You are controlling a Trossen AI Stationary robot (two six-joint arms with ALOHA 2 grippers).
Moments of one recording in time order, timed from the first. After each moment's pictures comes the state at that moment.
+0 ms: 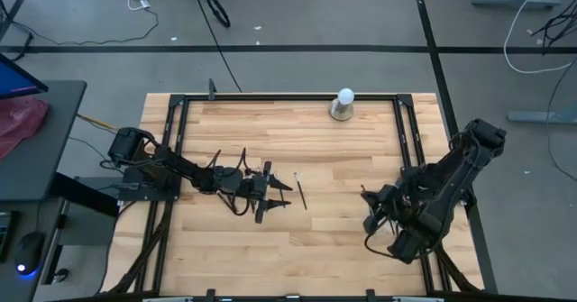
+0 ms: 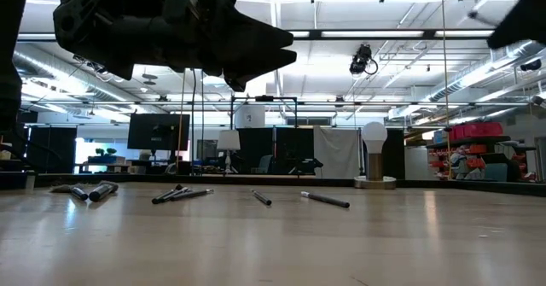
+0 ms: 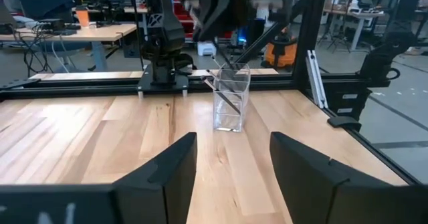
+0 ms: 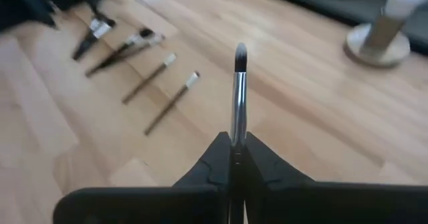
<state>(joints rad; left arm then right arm) -0.20 1.68 0.58 1.05 -0.08 -0.04 0.92 1.43 1.01 -1.25 0.97 1.77</state>
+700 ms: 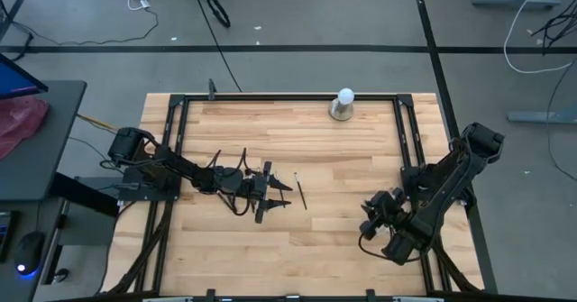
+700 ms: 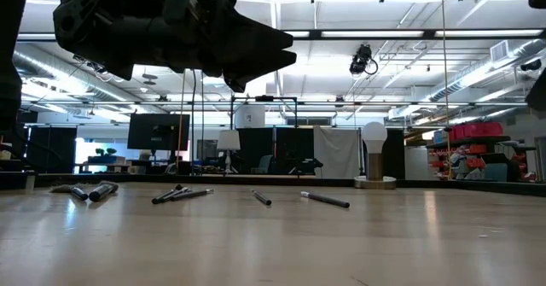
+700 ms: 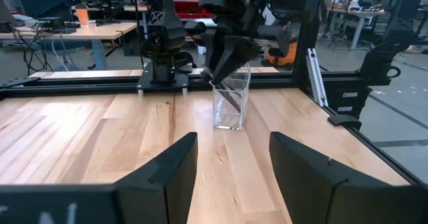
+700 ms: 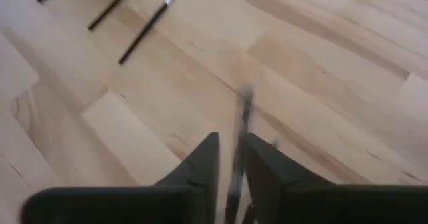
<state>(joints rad) -0.20 1.68 0.58 1.04 -0.08 -0.04 0.92 1.48 0.90 -1.07 0.74 1.81</state>
